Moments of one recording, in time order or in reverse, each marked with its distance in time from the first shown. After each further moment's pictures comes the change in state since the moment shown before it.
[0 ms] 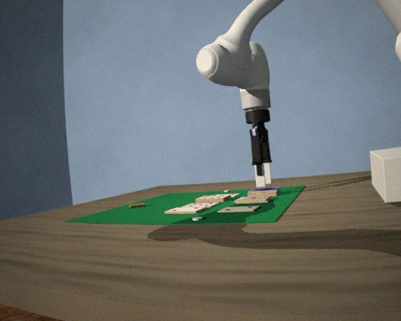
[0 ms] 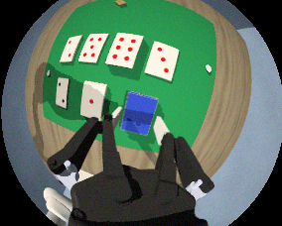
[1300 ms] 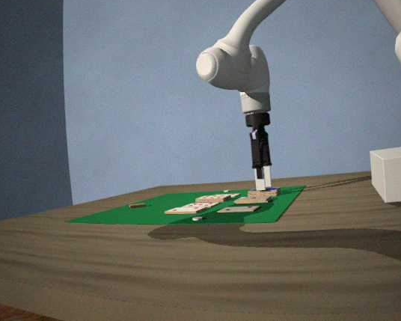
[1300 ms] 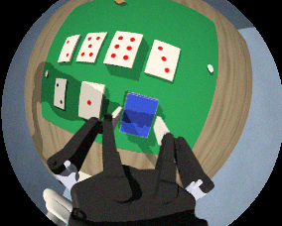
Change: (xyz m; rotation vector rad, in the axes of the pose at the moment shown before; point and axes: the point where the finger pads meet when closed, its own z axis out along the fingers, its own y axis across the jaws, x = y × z) arm 0.001 0.001 0.010 0.000 0.000 0.000
